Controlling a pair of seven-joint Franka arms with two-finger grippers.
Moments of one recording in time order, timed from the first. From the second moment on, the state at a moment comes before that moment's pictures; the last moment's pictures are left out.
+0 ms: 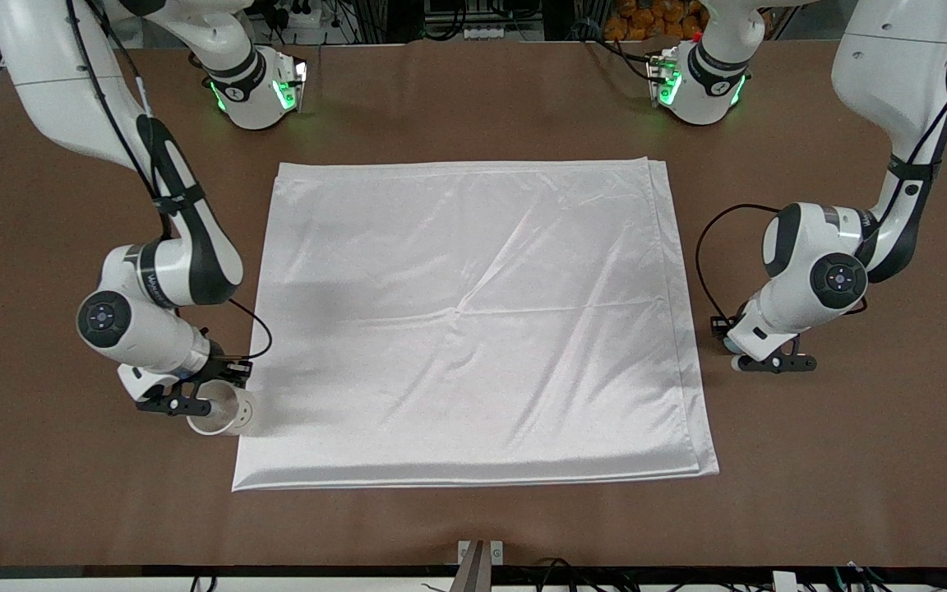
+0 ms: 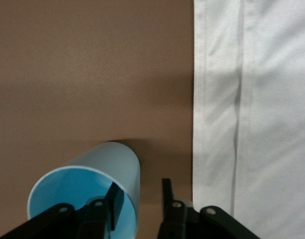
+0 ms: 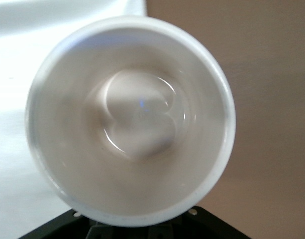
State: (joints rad) left arm 0.03 0.47 -0.13 -1.97 0.15 2.38 -0.17; right arm 0.10 0.60 0.04 -1.71 0.00 2.35 0.24
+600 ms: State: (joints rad) left arm 0.02 0.47 -0.14 -1.96 0.16 2.38 -0.17; right arm 0.37 0.59 0.11 -1.67 0.00 2.35 0.51
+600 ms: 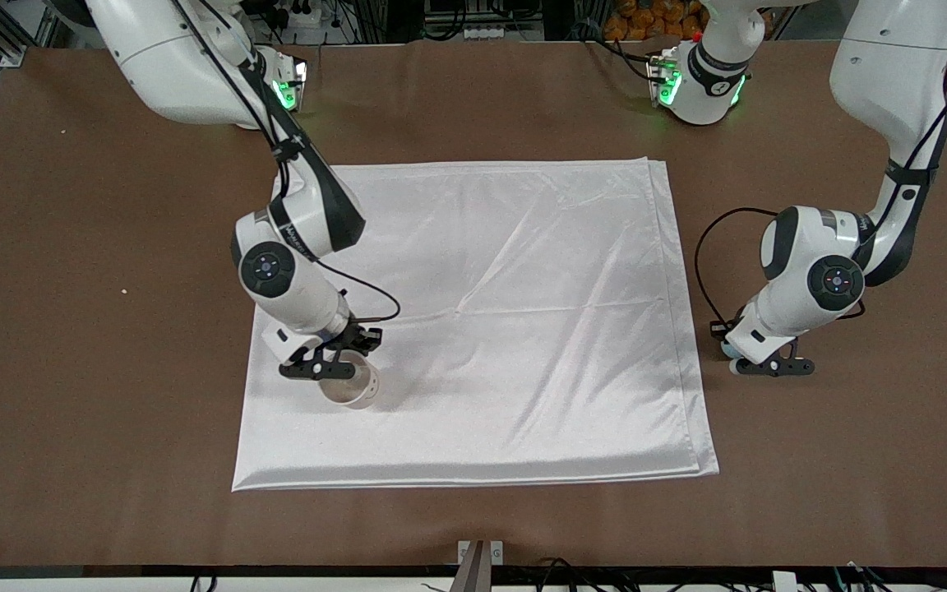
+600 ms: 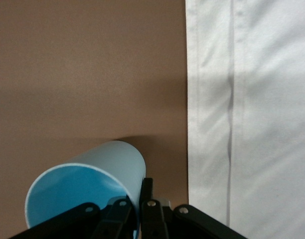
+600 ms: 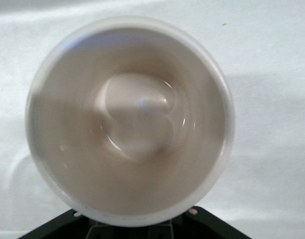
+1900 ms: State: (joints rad) left arm -0.03 0.16 -0.28 -1.68 0.16 1.83 -0.17; right arm 0.62 0.71 0.10 -1.63 -0.08 2.35 0.78
